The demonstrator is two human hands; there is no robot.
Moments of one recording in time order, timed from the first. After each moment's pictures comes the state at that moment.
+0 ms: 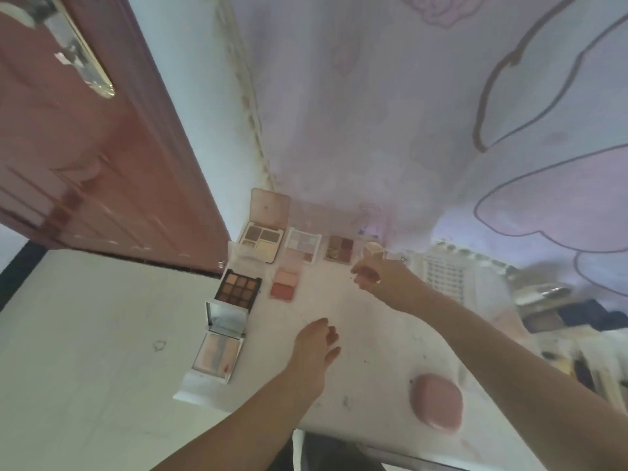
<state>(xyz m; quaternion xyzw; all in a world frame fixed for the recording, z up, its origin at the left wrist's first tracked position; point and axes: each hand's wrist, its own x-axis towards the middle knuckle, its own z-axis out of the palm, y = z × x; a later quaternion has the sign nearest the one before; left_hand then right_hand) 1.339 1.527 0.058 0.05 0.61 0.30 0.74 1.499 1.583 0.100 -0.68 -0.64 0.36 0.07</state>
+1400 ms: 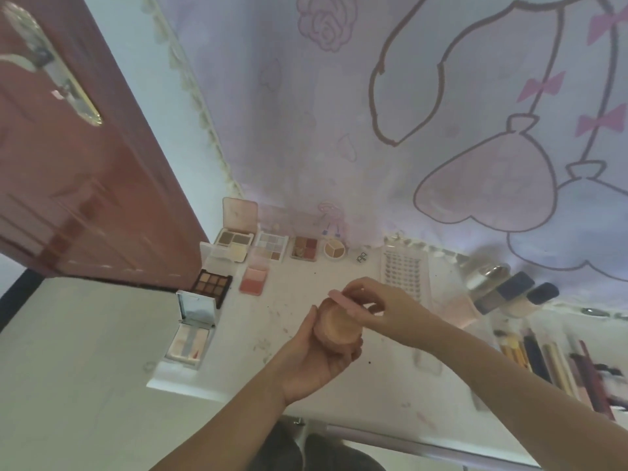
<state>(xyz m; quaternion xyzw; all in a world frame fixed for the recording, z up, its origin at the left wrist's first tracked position) 1.371 1.466 0.094 0.07 0.33 0.20 0.92 1.552 1.458 0.150 -0.64 -0.61 0.43 0.20</state>
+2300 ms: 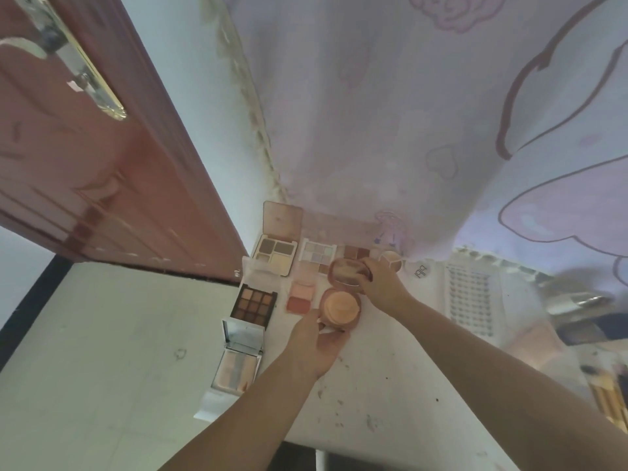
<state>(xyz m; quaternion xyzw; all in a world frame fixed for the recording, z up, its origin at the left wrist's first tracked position) 1.328 1.571 0.066 -0.07 0.56 0.31 0.77 1.480 1.615 0.043 -0.73 -0.55 0.37 0.18</state>
